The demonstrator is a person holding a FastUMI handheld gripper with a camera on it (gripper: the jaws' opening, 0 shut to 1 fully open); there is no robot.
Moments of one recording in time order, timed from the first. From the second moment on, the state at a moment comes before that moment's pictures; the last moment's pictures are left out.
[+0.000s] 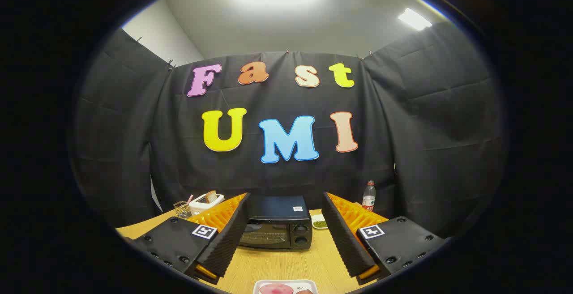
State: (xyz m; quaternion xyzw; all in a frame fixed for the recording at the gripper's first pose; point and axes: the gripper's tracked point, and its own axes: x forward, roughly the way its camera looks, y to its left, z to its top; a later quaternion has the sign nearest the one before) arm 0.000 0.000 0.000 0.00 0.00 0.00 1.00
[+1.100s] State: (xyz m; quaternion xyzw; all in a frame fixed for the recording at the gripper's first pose) arm 0.038 0.017 -0.019 0.00 0.02 0.01 1.00
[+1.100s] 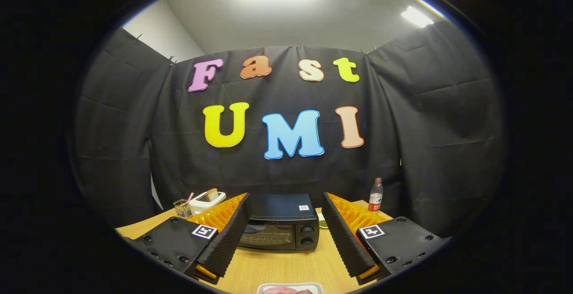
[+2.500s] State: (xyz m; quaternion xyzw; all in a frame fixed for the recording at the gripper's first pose) arm 0.191 0.121 -0.168 -0.02 0.17 0.04 0.98
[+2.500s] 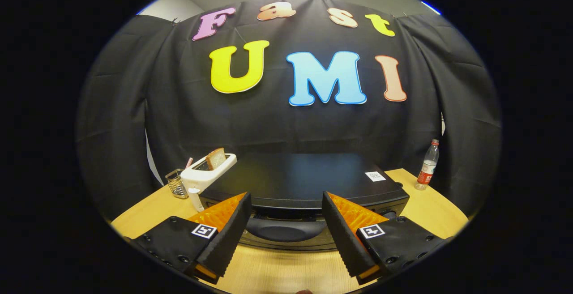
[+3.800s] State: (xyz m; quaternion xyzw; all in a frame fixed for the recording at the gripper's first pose) arm 0.111 0.121 -0.223 -0.03 0.19 0.04 0.98
